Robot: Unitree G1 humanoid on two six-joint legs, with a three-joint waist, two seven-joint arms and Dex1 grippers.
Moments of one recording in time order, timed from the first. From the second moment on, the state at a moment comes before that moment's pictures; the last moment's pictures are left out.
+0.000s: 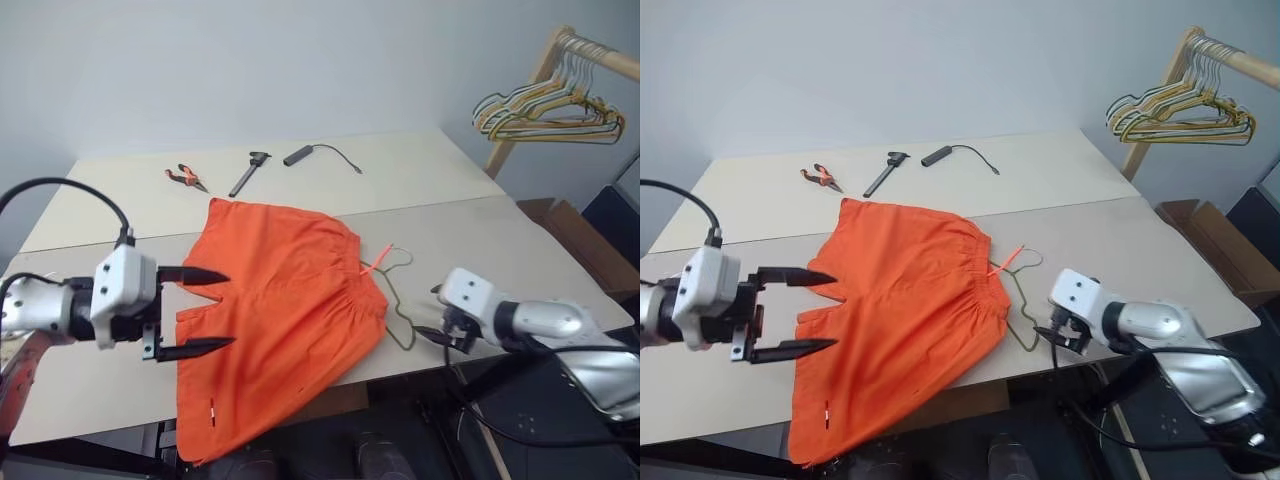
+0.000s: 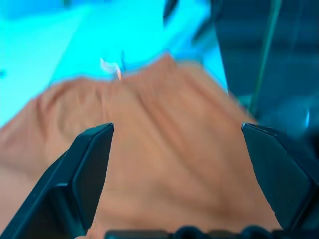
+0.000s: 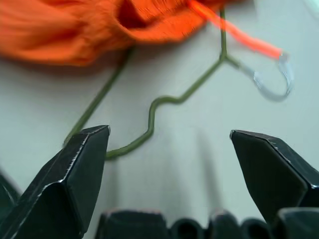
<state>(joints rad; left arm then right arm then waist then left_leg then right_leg) -0.04 1.02 0.36 -0.46 -0.70 0.44 -1.24 -0.23 -0.90 0.23 -0.38 0.21 0.73 0.68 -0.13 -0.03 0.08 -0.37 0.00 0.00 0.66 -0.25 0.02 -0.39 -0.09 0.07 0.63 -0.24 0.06</state>
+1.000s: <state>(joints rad) -0.07 1.00 0.30 -0.45 -0.67 0.45 -1.23 -0.36 -0.72 0.27 -0.13 -0.02 0.92 0.46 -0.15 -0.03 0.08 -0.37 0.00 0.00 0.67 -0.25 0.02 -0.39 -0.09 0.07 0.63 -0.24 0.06</state>
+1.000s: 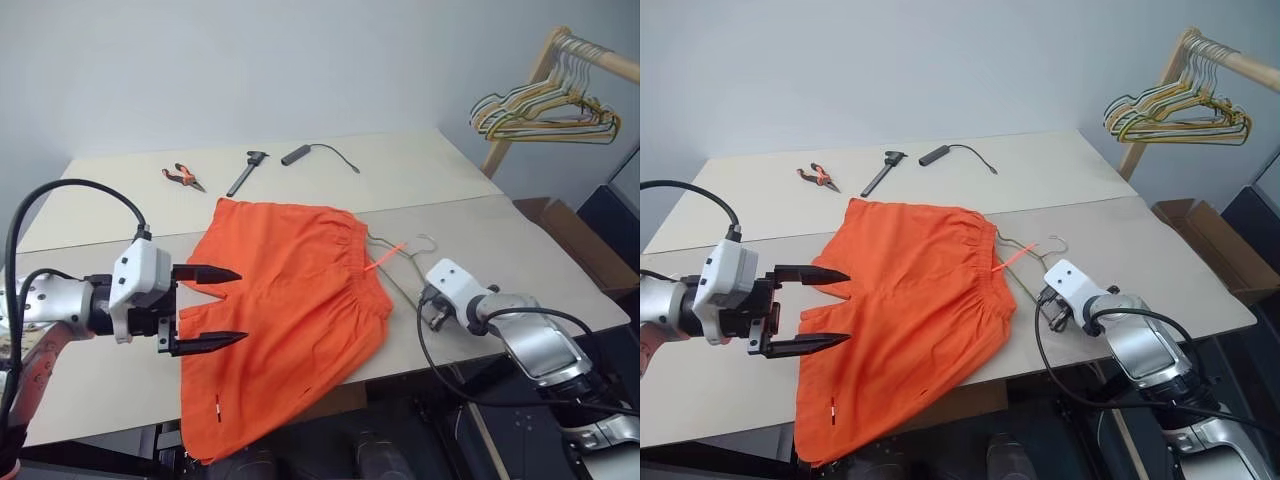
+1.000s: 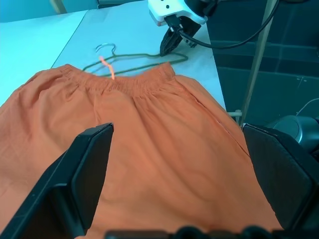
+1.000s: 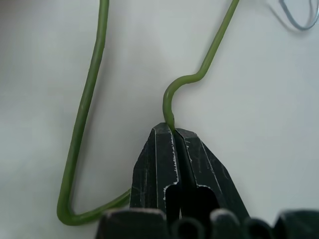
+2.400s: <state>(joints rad) -0.73 0.82 -0.22 -0.04 -0.47 0.69 -1.26 -0.62 -0.94 0.29 0.25 -0.78 -0.76 -0.17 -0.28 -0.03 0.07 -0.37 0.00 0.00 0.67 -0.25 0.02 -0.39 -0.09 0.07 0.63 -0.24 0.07</state>
